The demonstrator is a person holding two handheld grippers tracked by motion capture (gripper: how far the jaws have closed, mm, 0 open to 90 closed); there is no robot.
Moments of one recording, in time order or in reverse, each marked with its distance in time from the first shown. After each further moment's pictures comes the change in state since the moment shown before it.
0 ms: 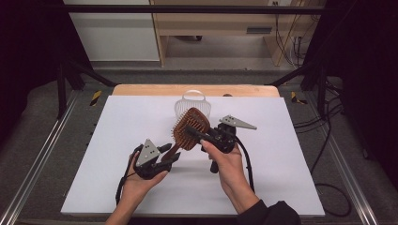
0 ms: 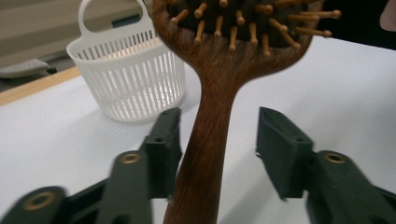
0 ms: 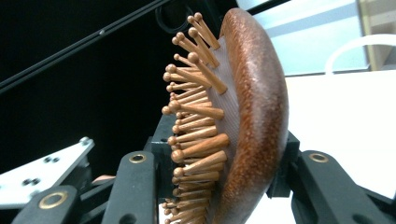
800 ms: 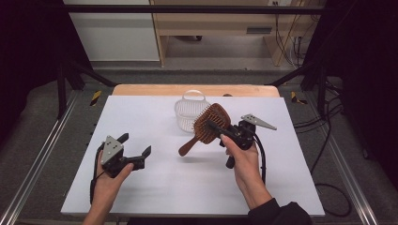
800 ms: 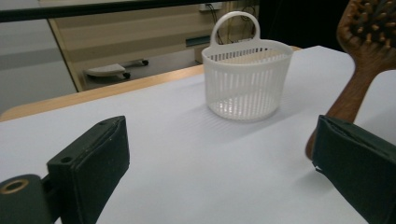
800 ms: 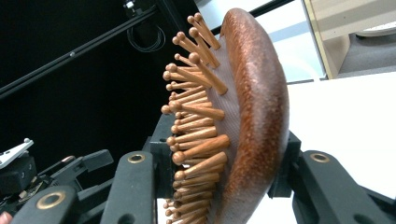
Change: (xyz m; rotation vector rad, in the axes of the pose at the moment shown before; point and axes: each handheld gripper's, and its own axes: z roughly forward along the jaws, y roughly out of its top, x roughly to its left) left arm 0.061 -0.022 -0.054 -0.096 0.255 -0.106; right arm -0.043 0.006 -0.031 -0.070 -0.101 0.033
